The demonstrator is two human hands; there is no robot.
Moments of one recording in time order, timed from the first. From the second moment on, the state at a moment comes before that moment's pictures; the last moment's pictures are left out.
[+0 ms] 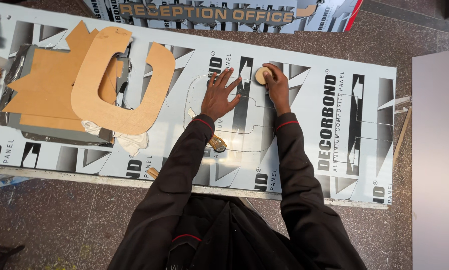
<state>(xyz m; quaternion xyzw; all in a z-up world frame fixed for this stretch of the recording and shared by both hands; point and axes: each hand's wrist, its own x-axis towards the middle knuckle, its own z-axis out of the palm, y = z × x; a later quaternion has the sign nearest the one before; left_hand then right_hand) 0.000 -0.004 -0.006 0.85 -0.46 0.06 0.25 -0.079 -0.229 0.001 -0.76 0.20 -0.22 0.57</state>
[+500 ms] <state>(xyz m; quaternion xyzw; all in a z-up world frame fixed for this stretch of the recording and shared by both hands) -0.004 -0.003 0.000 0.85 -0.46 0.05 0.26 -0.172 -0.243 -0.021 -0.81 0.32 -0.24 0.43</state>
